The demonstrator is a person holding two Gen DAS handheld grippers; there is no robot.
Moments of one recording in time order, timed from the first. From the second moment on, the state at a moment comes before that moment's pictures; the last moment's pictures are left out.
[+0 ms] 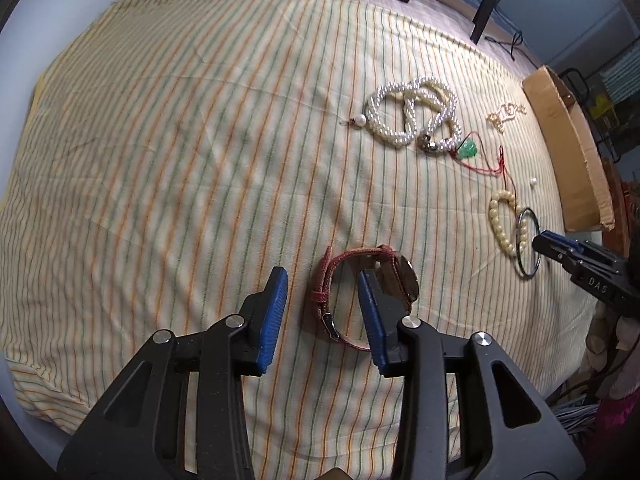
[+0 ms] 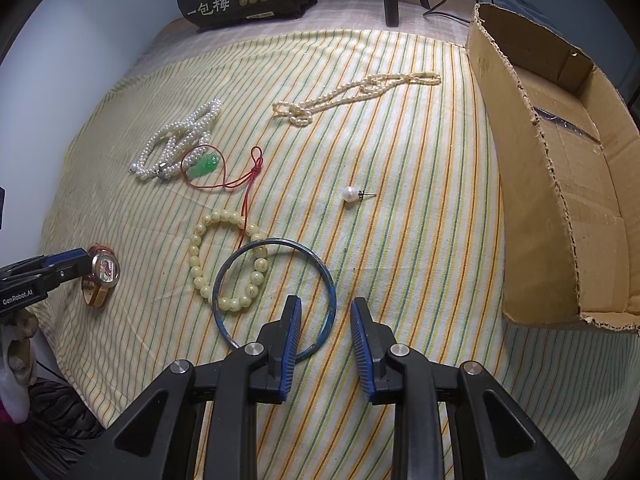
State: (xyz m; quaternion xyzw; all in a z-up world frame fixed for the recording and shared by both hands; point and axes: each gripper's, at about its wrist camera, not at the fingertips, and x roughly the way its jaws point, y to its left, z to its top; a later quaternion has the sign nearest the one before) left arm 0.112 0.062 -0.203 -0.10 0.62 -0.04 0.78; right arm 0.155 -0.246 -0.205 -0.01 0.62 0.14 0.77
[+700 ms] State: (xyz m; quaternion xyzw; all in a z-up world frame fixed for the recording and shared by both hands) left arm 0.110 0.032 -0.192 -0.08 0.59 -0.04 0.80; right arm 0.154 -0.259 -0.189 0.07 0.59 0.17 0.79
